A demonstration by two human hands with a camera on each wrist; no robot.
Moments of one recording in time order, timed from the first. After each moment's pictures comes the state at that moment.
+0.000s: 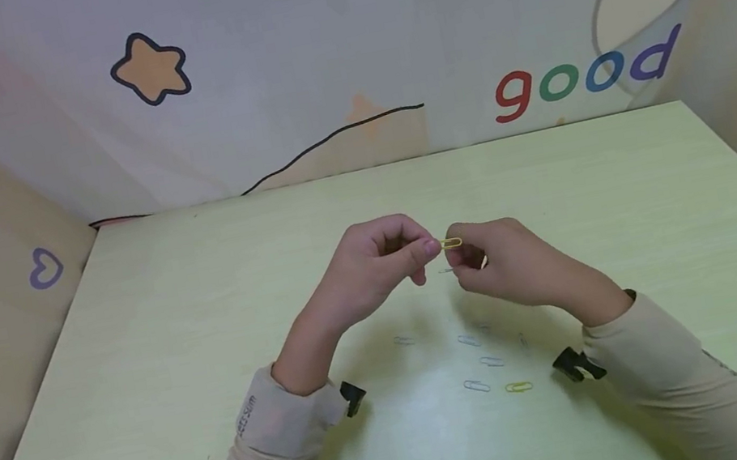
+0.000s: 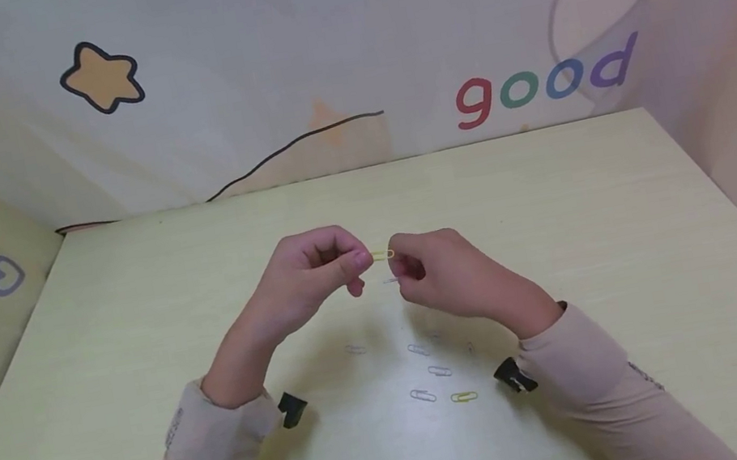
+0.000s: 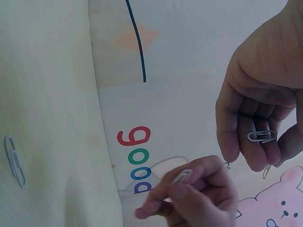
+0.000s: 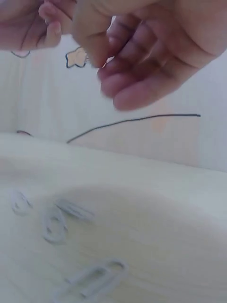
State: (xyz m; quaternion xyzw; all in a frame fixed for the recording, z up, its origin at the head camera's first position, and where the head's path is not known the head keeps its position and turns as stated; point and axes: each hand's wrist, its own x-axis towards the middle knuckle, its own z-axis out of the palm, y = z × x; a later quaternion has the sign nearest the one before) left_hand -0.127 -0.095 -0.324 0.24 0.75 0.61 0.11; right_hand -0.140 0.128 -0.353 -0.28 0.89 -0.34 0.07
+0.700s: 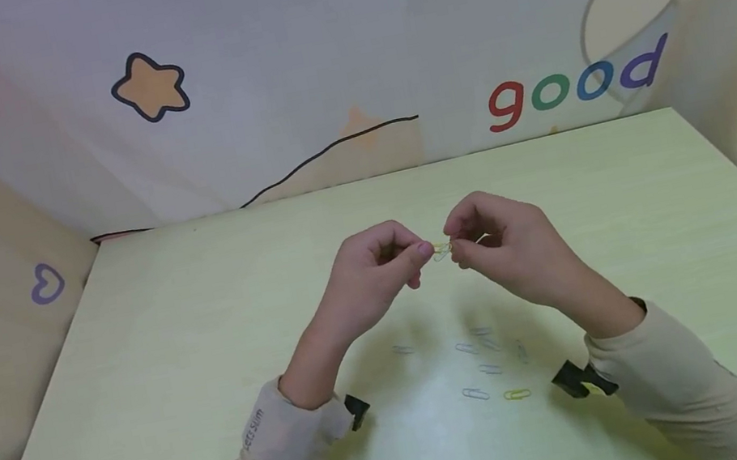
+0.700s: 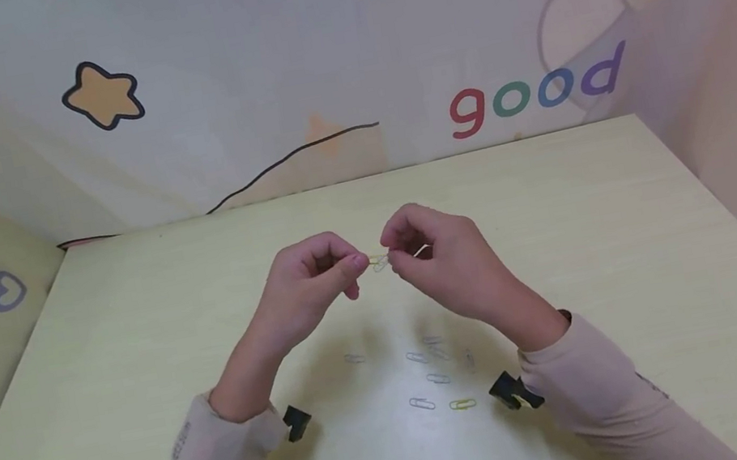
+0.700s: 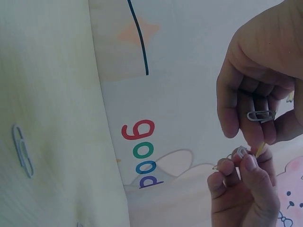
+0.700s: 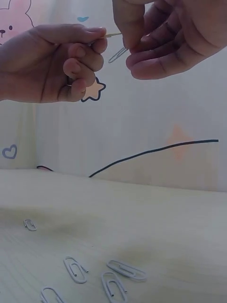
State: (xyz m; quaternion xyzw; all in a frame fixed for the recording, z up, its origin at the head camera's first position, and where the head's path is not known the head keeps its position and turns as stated) left_hand -0.124 -0.088 -0.329 0.20 0.76 0.61 0.06; right_hand -0.121 0.125 -0.322 -0.19 0.84 -0.51 0.00
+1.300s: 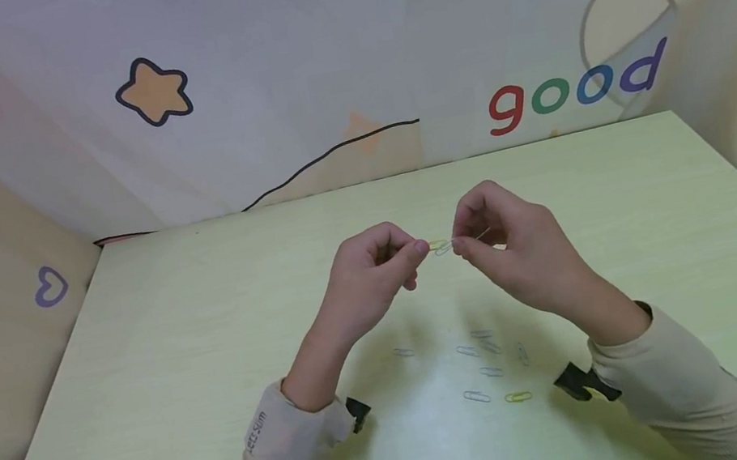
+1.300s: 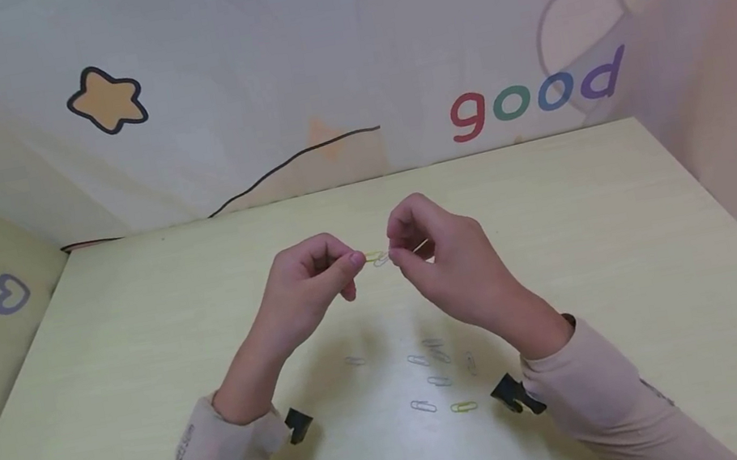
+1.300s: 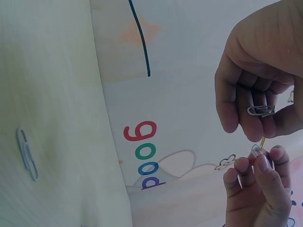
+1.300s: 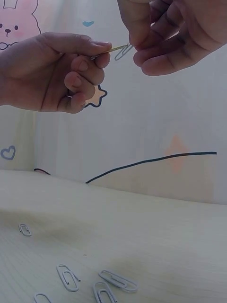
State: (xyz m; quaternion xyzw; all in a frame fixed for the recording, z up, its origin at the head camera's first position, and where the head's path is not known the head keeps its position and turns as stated) left_hand -0.124 -0.087 -0.329 0.18 0.77 0.62 0.04; right_hand -0.114 0.122 -0.315 -0.24 0.84 -0.47 -0.10
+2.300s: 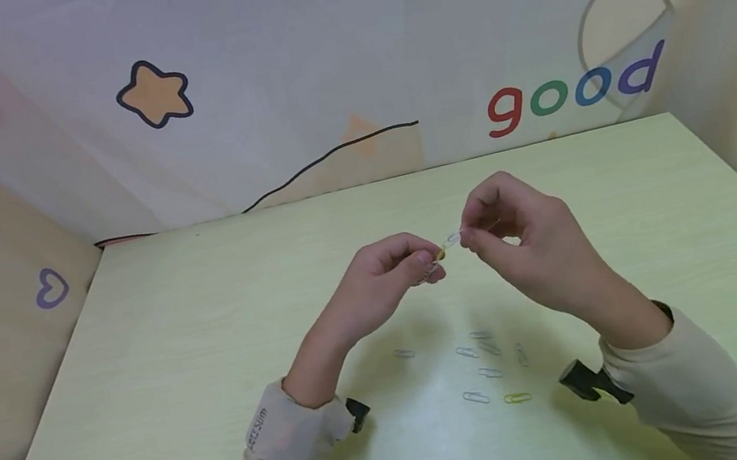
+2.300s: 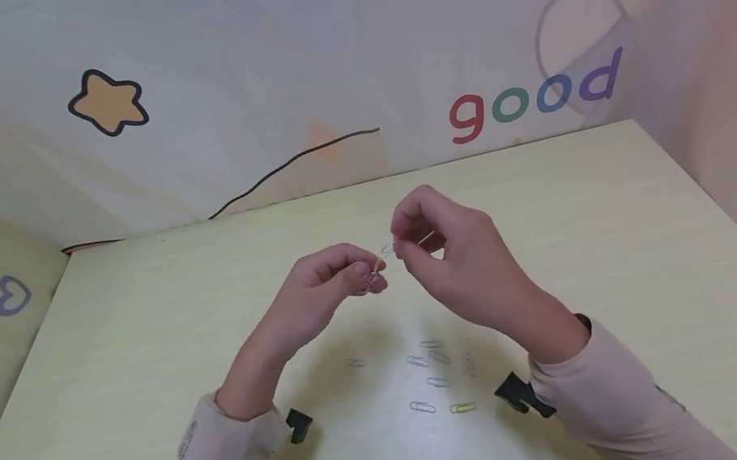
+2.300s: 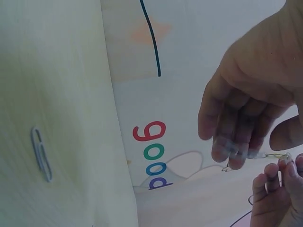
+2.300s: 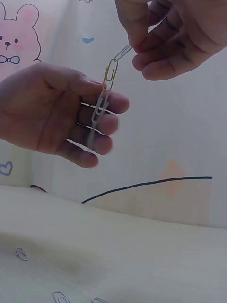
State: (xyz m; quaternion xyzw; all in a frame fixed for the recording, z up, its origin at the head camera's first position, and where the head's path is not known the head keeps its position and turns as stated) left_hand -0.130 -0.087 -0.339 0.25 0.73 0.62 0.13; right_hand -0.106 0.128 -0.303 -0.26 0.82 -0.50 -0.14
